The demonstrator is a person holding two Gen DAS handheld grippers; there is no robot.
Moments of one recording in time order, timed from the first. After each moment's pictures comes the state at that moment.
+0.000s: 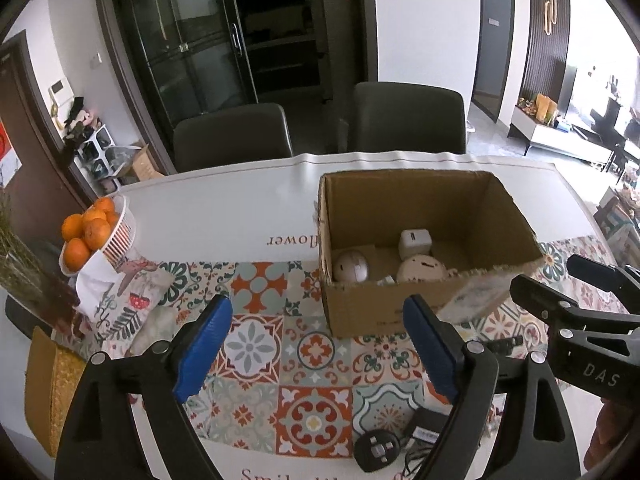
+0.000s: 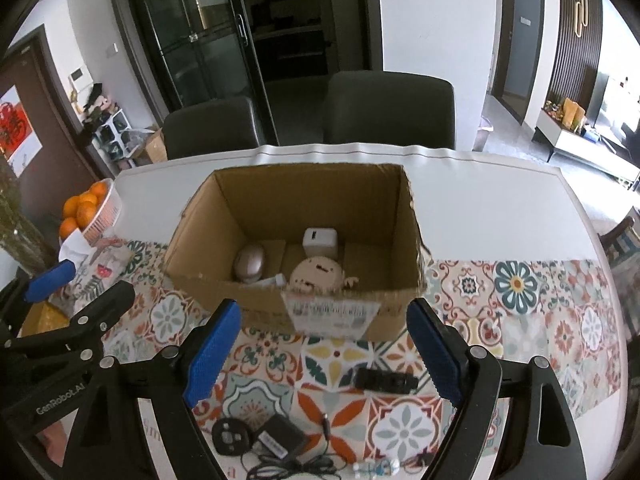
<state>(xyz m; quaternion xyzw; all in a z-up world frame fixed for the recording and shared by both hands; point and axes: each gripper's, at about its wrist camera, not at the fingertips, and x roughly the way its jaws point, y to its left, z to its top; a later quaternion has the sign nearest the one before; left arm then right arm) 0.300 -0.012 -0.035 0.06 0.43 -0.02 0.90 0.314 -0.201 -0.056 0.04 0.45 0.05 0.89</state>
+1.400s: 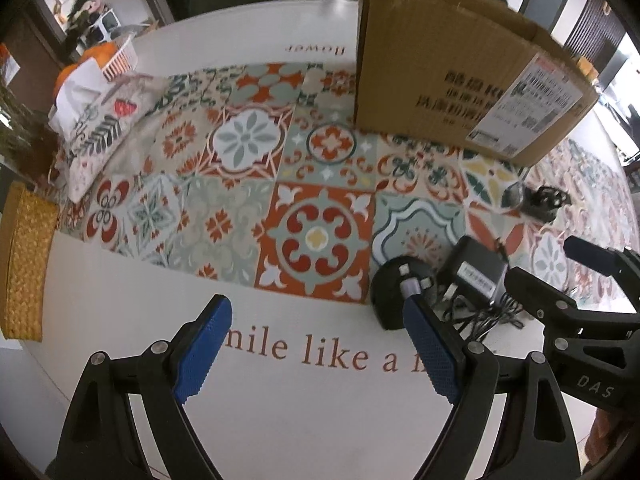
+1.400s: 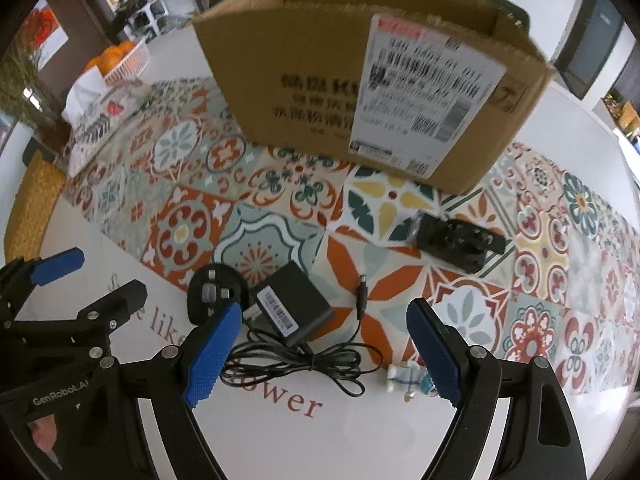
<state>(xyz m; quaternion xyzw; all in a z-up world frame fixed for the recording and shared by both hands) 0.219 0.016 -0.167 0.00 0.61 0.03 0.80 0.253 -0.162 -0.175 -0.05 0.59 0.13 0.79</state>
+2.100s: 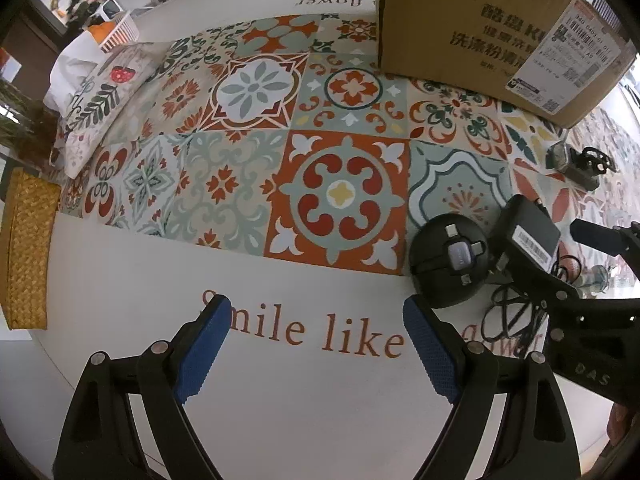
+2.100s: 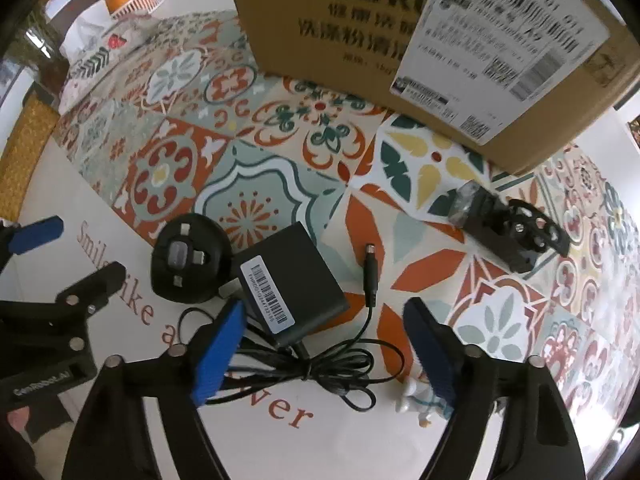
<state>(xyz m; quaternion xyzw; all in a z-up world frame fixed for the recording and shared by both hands) 0.217 0.020 -0.208 0.03 0.64 0.05 0.76 0.259 -0.148 -0.228 -0.10 0.63 0.17 0.75</state>
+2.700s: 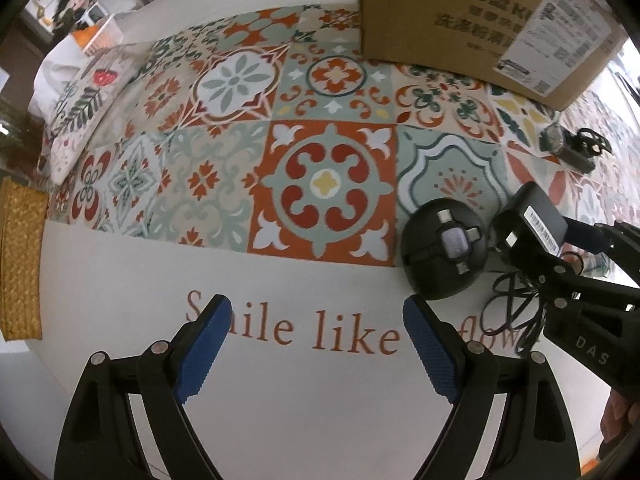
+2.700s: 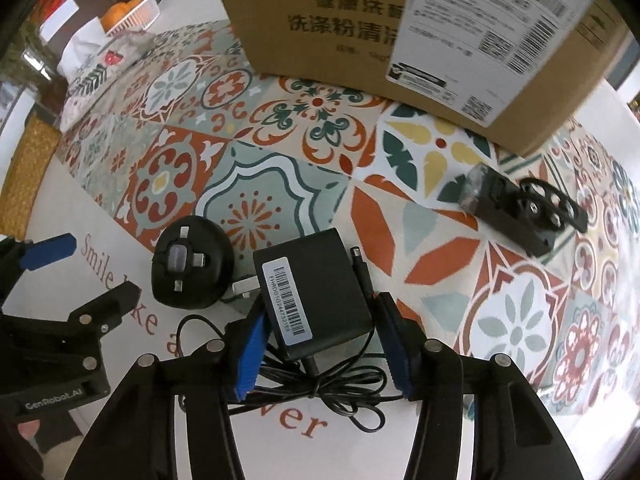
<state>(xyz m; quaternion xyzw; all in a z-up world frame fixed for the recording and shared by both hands) 0.216 0.015 -0.214 0.04 0.65 0.02 0.76 0.250 -0.154 -0.233 -0.06 0.62 0.16 0.76</state>
